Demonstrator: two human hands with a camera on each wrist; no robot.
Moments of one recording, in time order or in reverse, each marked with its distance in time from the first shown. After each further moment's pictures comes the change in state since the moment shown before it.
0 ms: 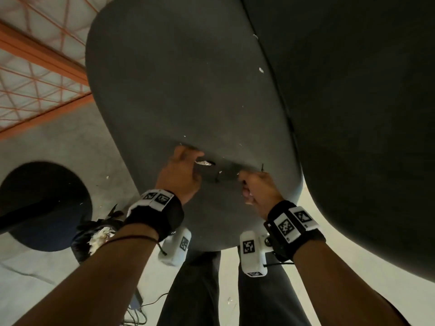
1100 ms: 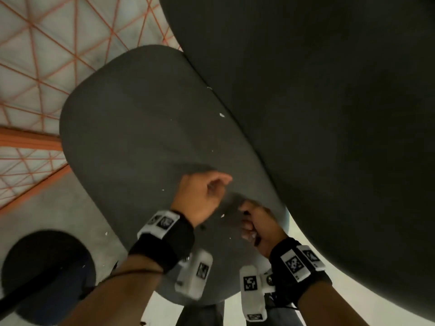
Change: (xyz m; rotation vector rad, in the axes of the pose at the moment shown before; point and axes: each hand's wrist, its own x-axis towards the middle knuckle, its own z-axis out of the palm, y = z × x) left_hand 0.055 0.107 -0.019 -0.303 -0.044 0.269; right_hand 0.008 -0.011 -0.038 0.494 -0.005 0.096
